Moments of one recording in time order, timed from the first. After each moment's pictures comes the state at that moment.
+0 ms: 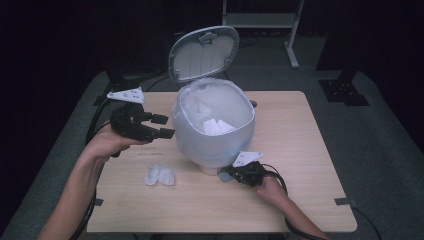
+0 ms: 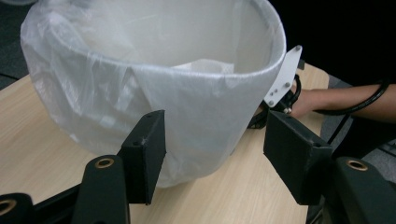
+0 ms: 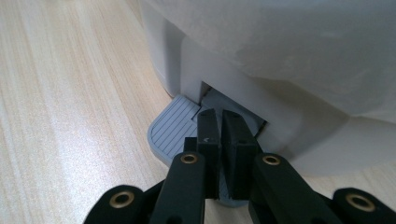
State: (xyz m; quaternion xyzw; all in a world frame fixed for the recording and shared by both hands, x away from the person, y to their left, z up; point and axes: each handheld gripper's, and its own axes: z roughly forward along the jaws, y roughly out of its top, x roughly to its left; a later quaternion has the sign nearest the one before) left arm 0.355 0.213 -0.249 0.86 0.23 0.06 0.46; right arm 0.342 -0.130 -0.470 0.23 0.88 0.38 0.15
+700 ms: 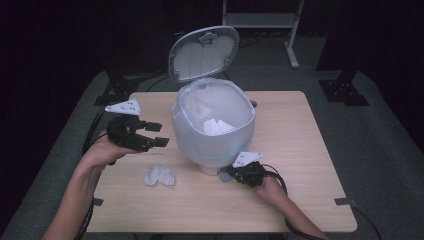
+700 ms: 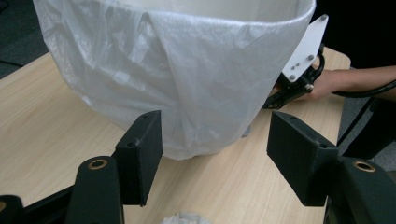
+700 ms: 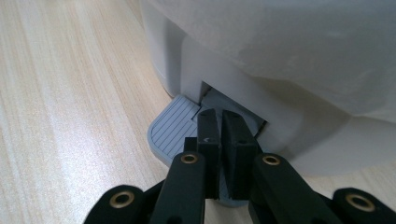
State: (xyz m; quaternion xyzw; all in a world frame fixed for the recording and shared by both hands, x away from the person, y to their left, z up) left arm 0.350 0.226 -0.275 0.86 0.24 0.08 0.44; right arm 0.341 -0.129 -0.470 0.23 0.88 0.38 0.16
